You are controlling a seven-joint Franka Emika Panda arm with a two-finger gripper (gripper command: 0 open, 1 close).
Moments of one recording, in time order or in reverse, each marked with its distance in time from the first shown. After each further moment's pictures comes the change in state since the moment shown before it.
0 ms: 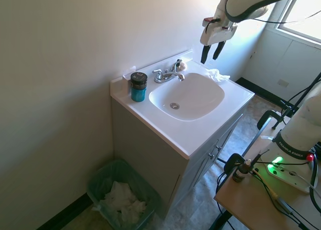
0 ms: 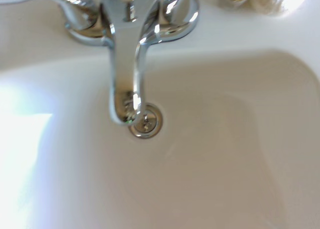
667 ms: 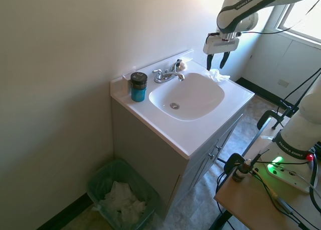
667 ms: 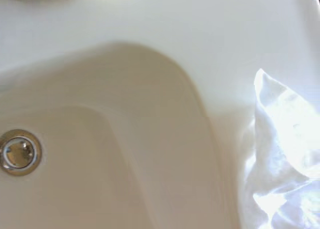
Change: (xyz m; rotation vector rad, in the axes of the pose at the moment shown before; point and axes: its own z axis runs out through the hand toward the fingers) arm 0.100 0.052 0.095 -0.098 -0.058 0.214
